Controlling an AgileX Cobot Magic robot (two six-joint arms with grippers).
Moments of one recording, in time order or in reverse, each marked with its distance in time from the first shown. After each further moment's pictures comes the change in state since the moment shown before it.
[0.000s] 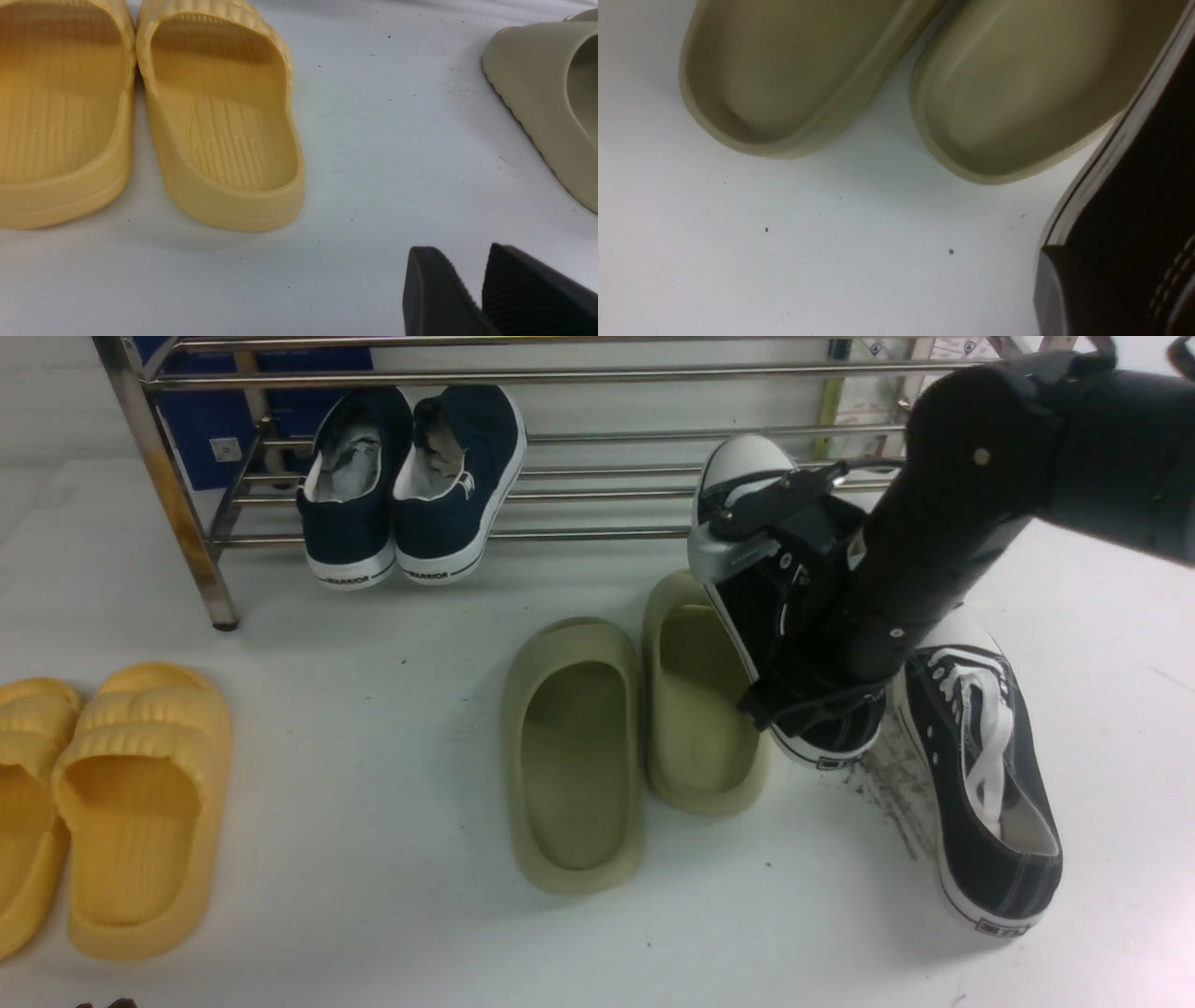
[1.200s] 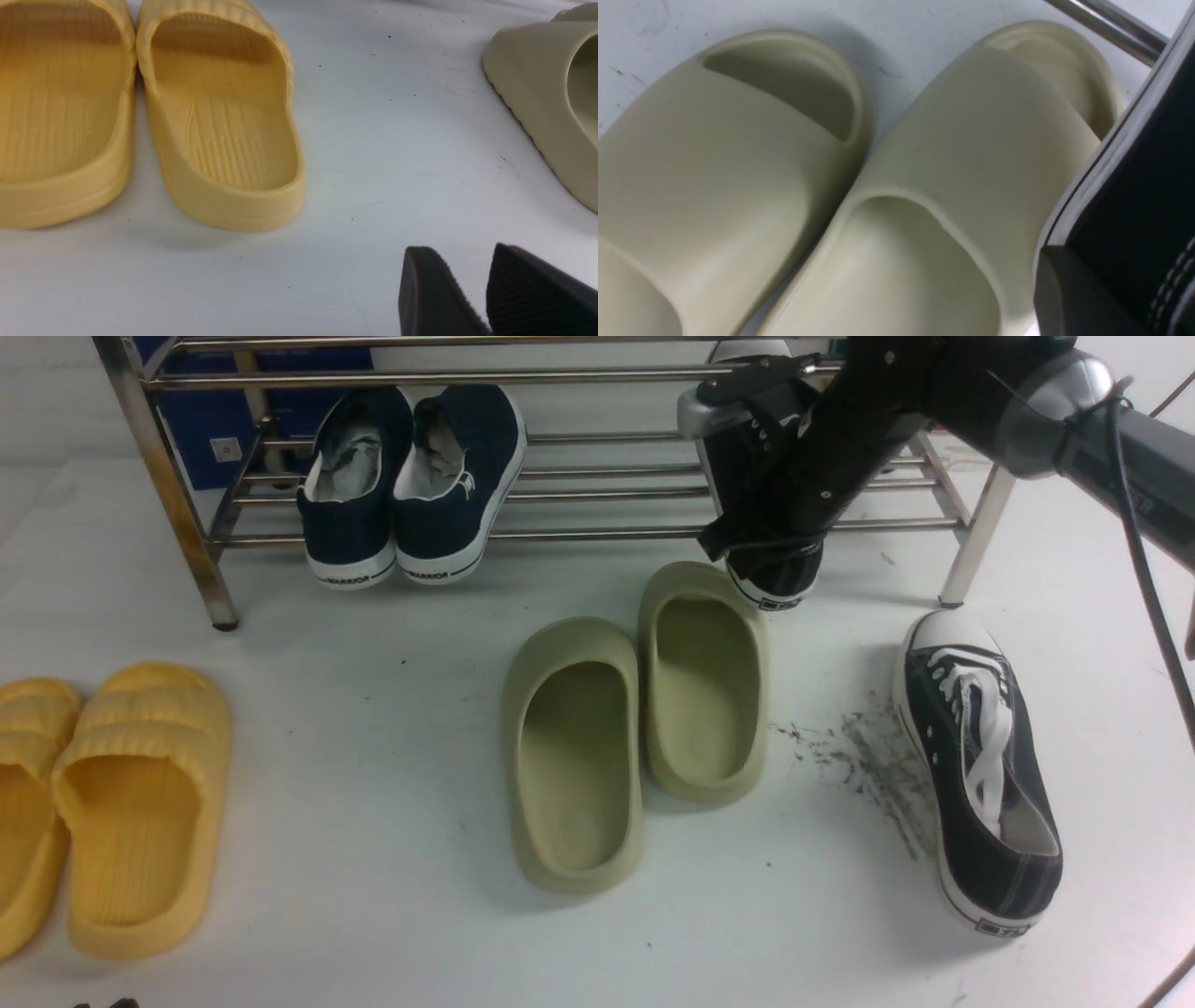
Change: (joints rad) right arm -0.151 0.440 -0.671 0.040 0.043 -0.053; left arm 0.000 0.000 0.000 0.000 0.000 0.001
